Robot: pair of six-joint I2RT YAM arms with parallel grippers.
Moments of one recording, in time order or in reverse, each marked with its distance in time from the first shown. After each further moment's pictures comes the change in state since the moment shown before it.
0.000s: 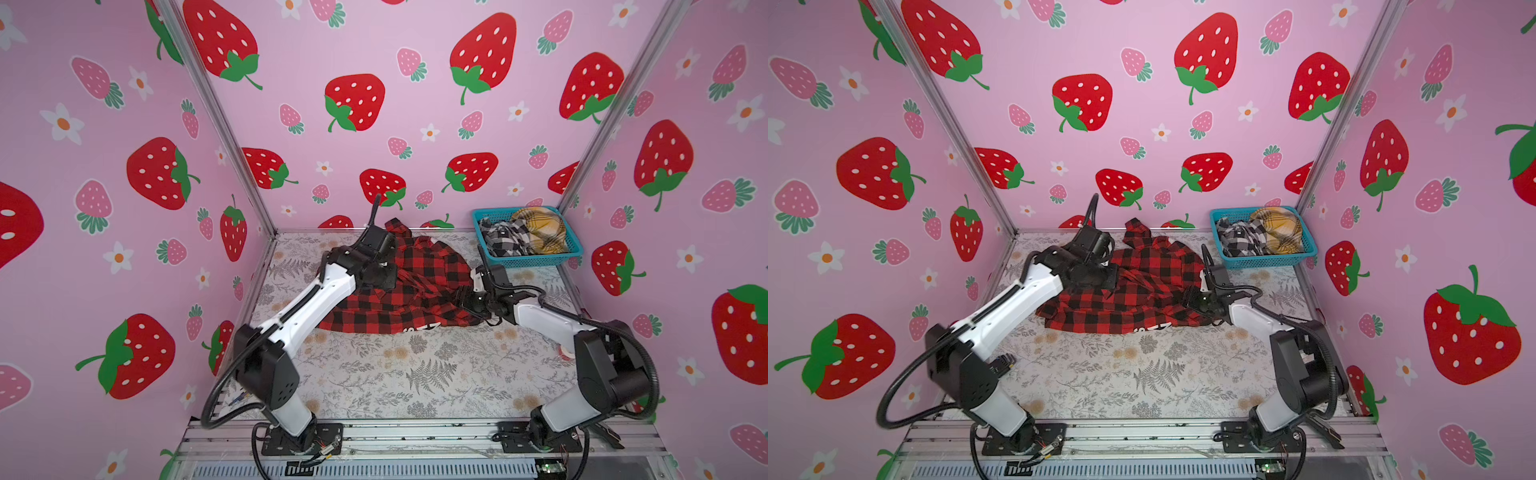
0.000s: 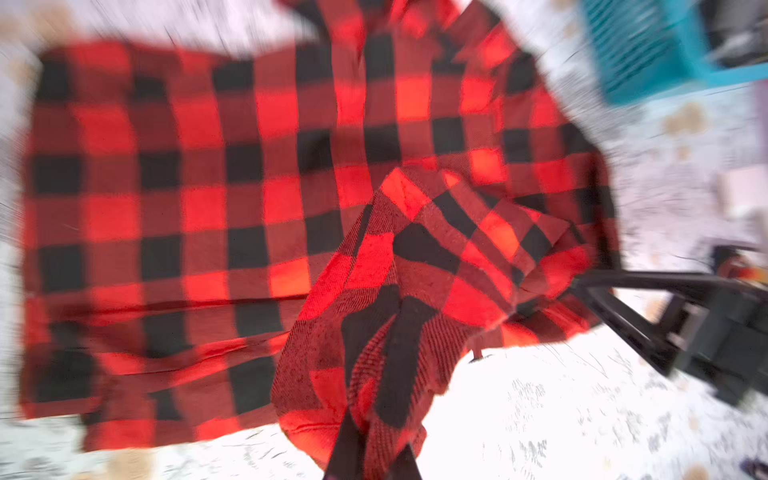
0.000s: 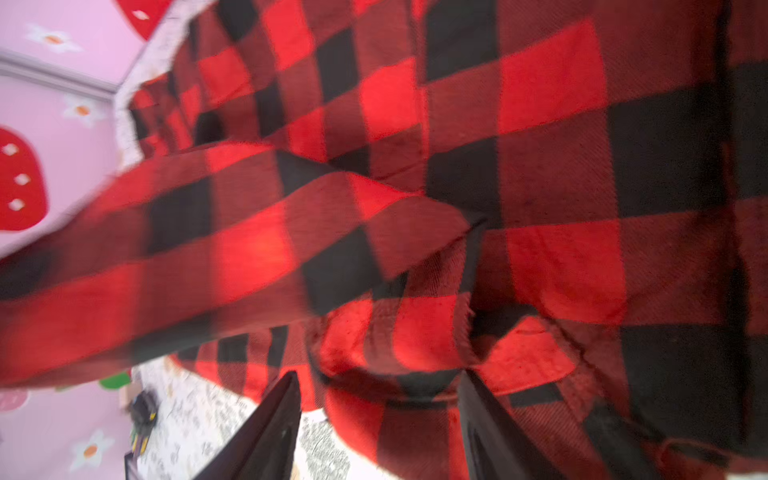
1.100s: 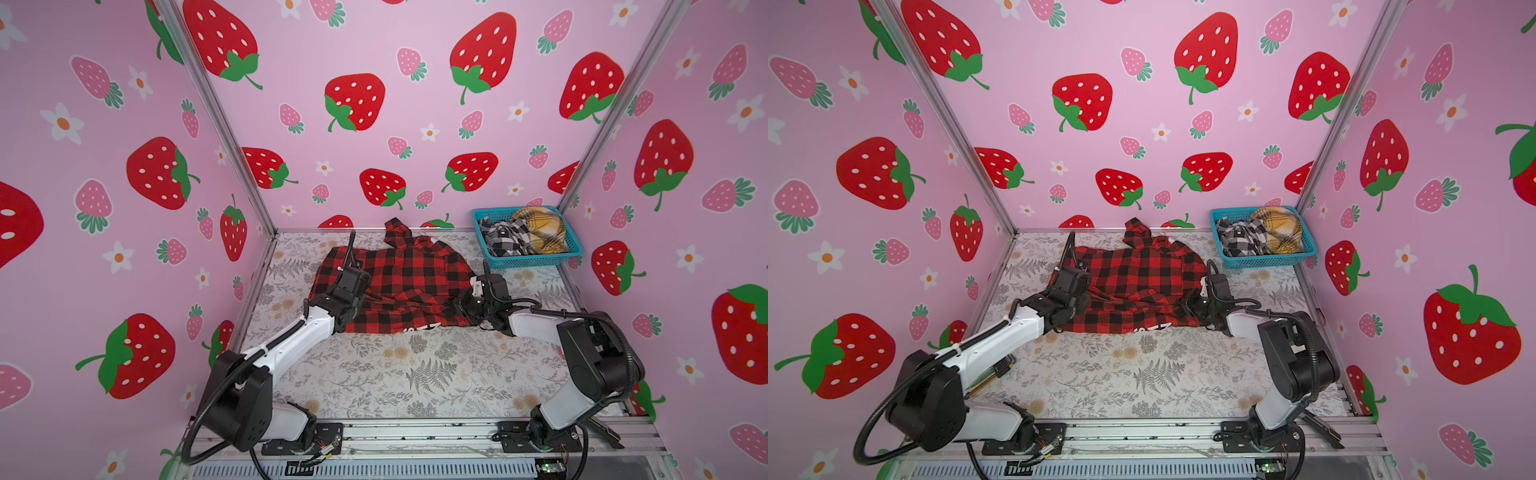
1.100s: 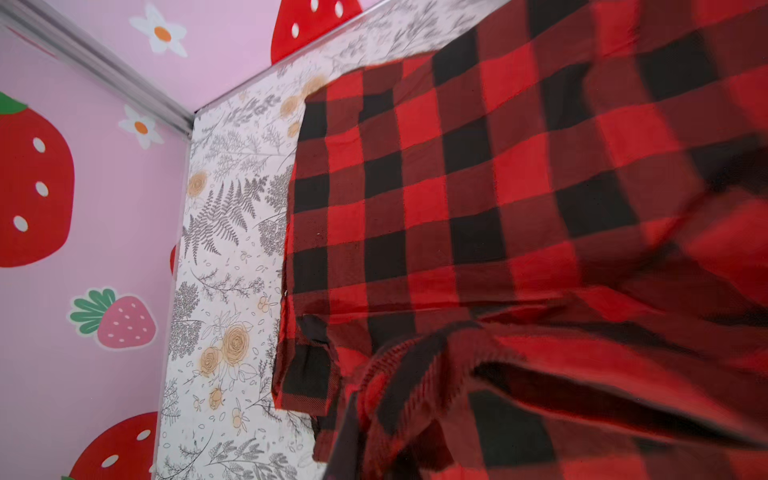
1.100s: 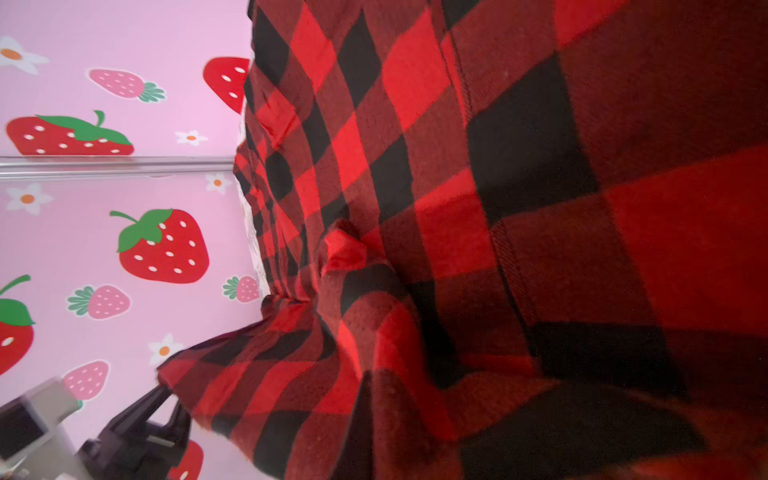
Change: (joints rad) left arm 0.143 -0.130 -0.624 0.542 -0.440 0.328; right arm -0.013 0.107 -0.154 0.451 -0.146 0.392
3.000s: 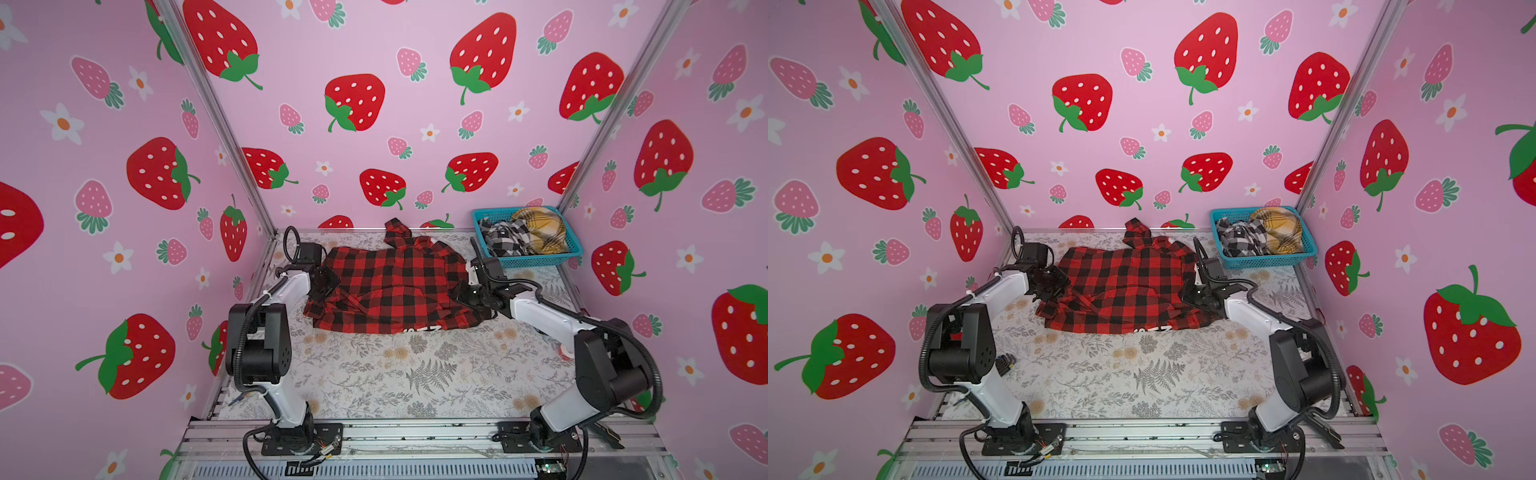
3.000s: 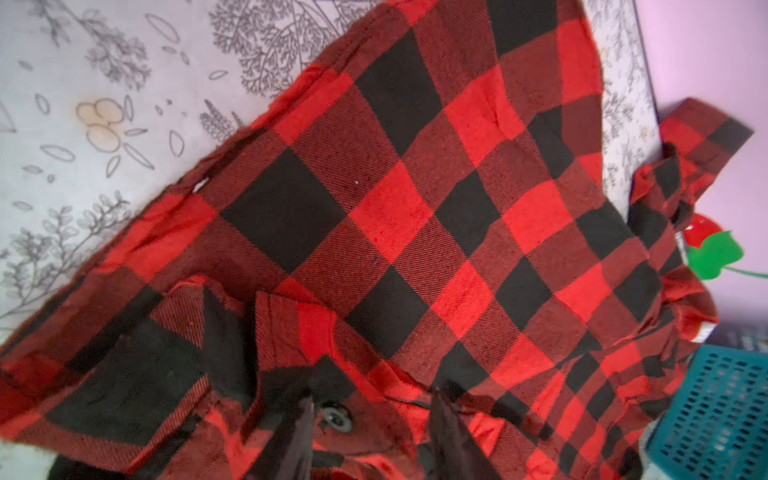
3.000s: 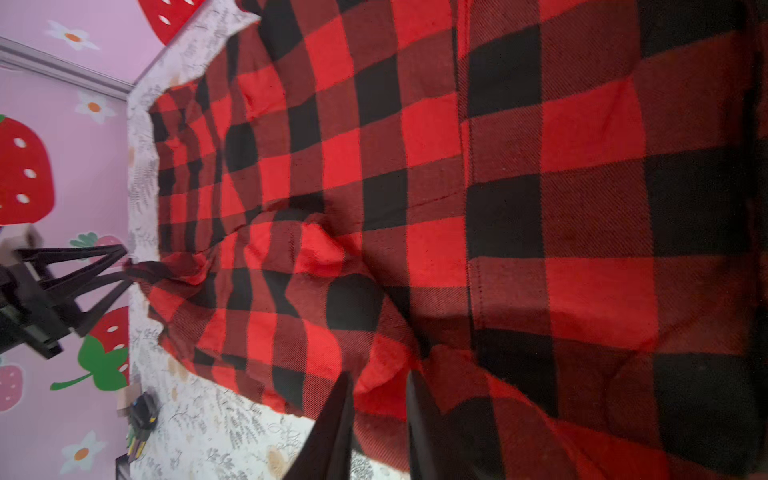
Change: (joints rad) left arm 0.403 0.343 0.302 -0.138 0.652 -0.849; right arm 0.050 -0.024 0.279 -0.534 0.212 -0.432
